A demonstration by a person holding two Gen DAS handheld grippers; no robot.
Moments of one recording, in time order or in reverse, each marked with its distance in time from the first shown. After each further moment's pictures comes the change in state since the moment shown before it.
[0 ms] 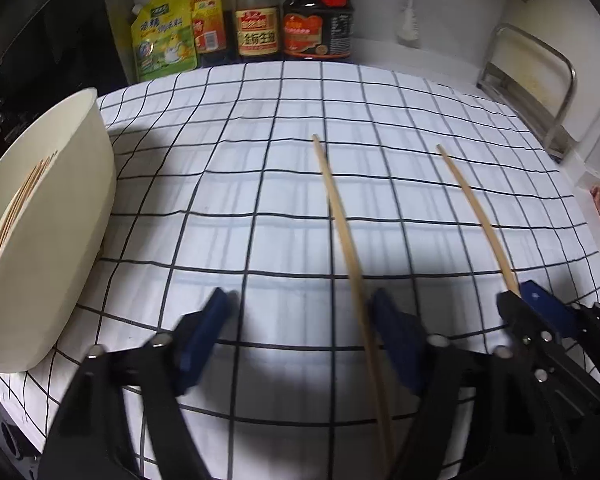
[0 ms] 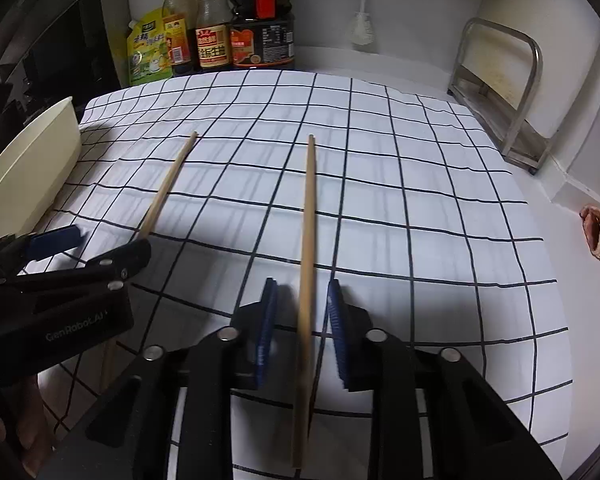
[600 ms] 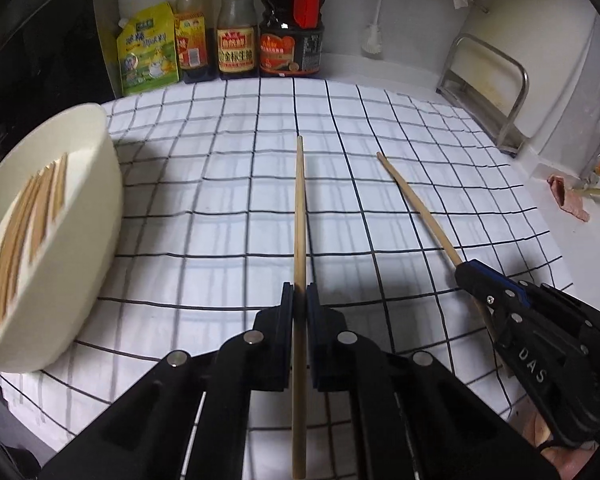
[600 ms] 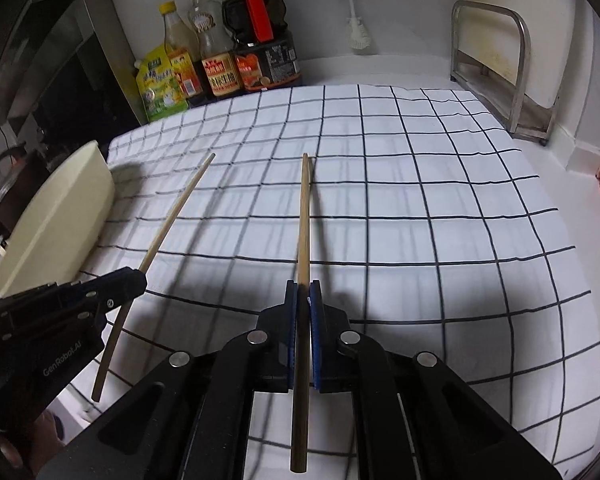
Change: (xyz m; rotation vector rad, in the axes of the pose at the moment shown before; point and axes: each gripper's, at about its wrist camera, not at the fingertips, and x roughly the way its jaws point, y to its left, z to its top) left arm -0.050 0.018 -0.010 0.039 -0.024 -0.115; right arm -0.029 -0.001 0.001 0.174 -0.049 0.163
